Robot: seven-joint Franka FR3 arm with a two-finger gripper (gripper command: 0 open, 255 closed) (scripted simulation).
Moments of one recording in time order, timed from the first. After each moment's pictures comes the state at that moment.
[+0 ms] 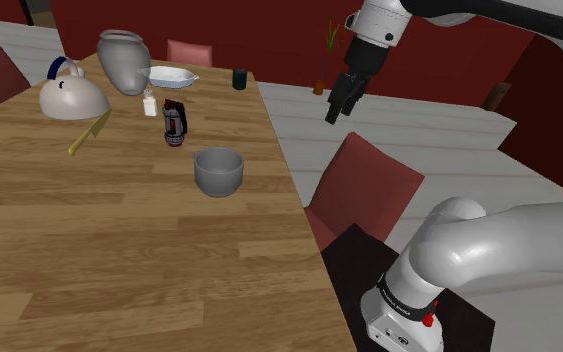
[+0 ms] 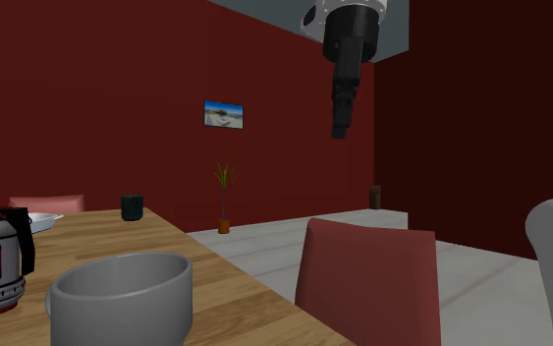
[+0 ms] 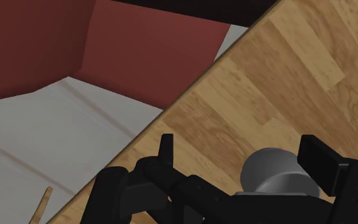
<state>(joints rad) 0.00 -0.81 0.04 -2.29 0.09 1.58 -0.14</state>
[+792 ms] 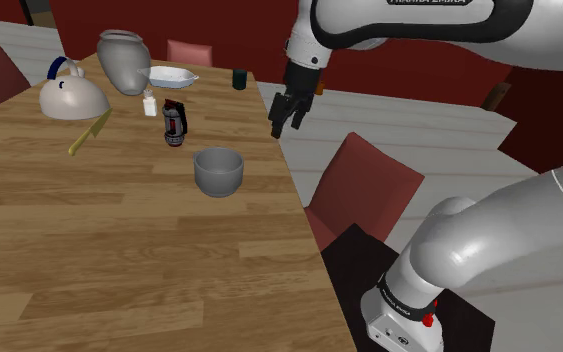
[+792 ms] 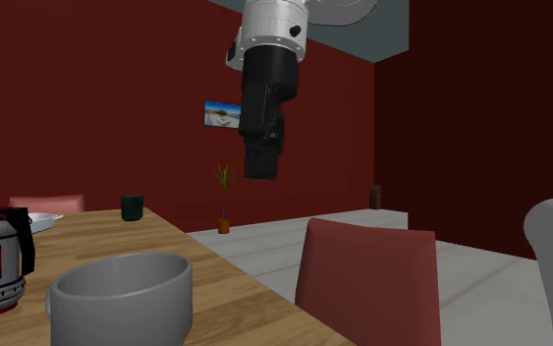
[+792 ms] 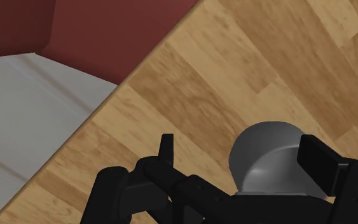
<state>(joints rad) 0.02 -0.51 0.15 -2.23 0.13 1.80 -0.06</state>
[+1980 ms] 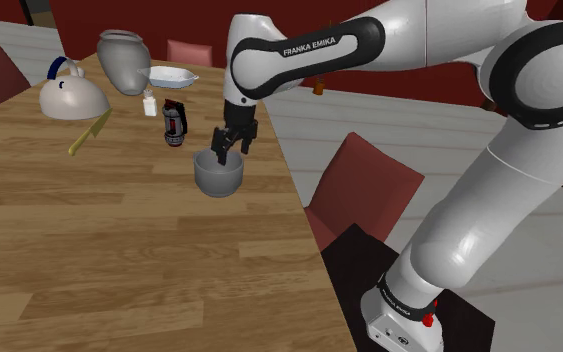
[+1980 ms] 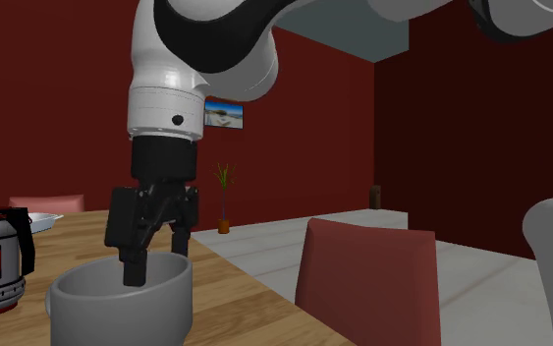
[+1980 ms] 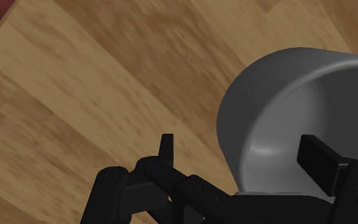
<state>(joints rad) 0.04 -0.06 0.25 -2.08 0.07 2.05 0.05</state>
